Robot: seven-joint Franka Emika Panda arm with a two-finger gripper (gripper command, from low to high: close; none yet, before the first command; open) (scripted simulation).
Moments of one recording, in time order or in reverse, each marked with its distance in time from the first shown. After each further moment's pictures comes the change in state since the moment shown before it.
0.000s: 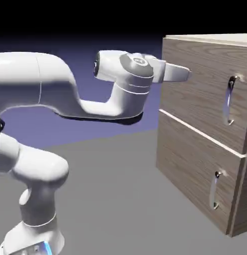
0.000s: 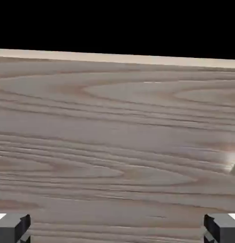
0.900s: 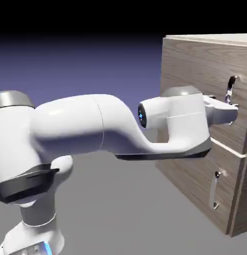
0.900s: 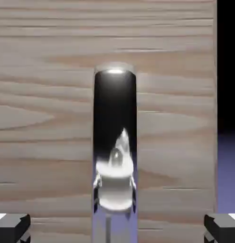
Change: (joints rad) arm 0.514 -0.097 -0.479 0.345 -0.888 -0.029 0.613
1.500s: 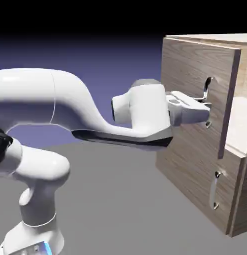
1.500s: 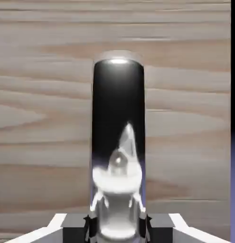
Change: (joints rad) arm -0.580 0.103 0.416 -0.436 0.152 -0.226 0.140
